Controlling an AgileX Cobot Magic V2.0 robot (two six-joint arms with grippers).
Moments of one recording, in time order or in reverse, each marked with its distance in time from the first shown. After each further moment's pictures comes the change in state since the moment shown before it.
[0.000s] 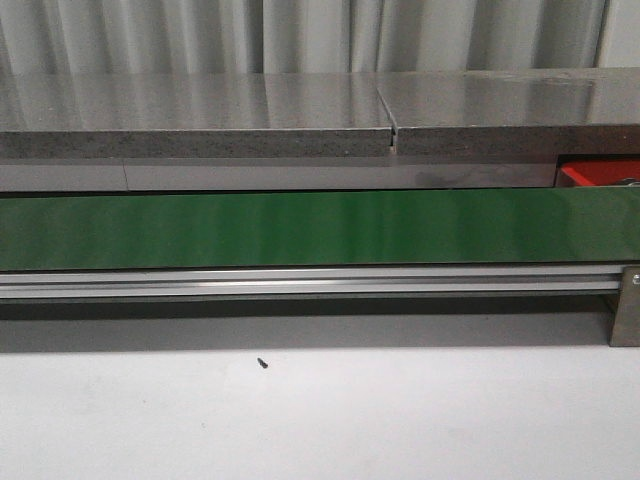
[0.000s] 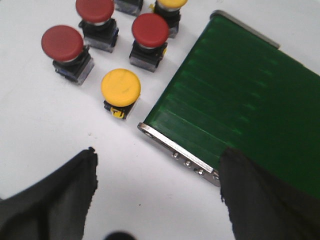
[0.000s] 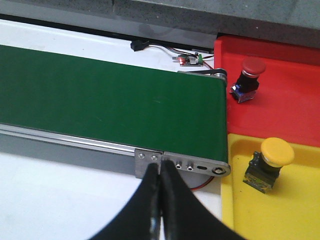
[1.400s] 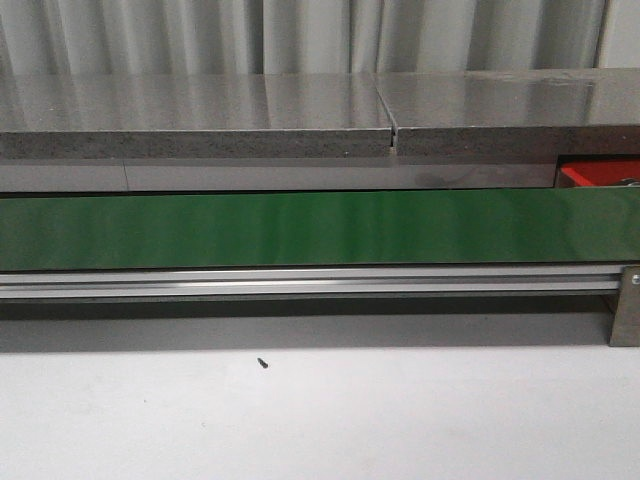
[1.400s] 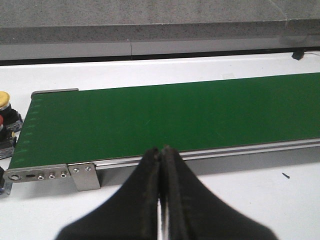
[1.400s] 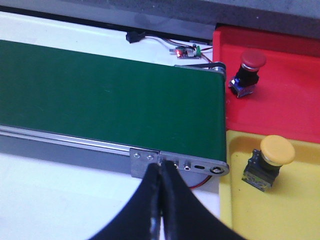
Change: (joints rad) left arm -0.575 -0.908 0.407 0.041 -0.087 0.147; right arm 0.000 0.052 -0.002 -0.004 -0.035 0.002
